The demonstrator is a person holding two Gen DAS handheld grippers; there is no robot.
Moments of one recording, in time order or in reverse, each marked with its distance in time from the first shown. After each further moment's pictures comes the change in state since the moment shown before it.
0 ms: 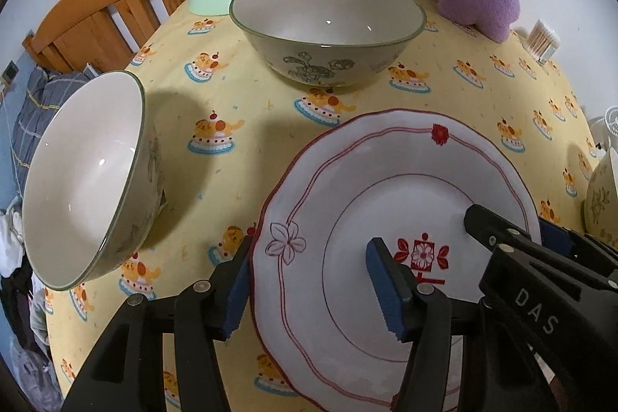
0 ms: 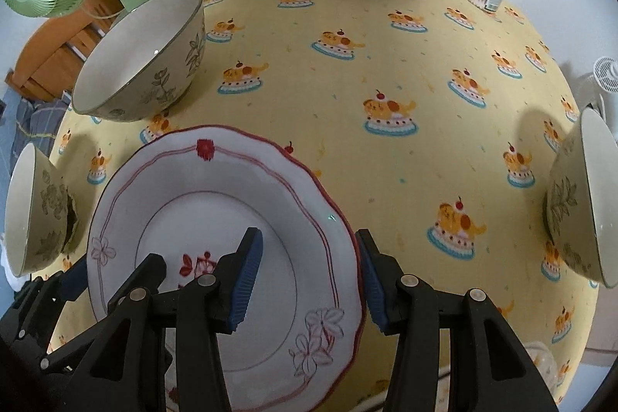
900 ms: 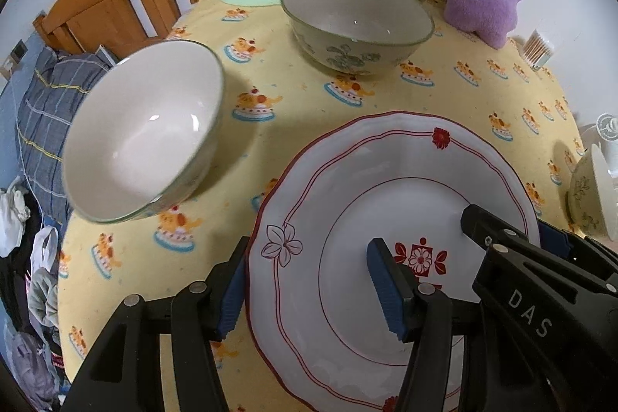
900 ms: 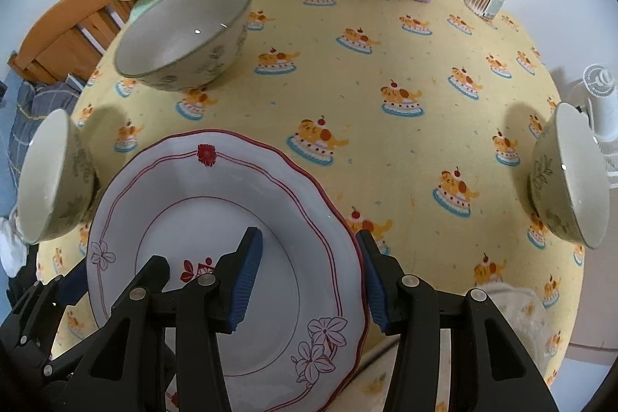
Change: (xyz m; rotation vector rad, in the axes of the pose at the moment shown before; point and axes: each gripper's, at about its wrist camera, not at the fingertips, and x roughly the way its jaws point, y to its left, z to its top) left arm -0.038 0.025 -0.028 -0.044 0.016 -0.020; right arm -0.038 0.032 -0.029 -0.027 0.015 -0.035
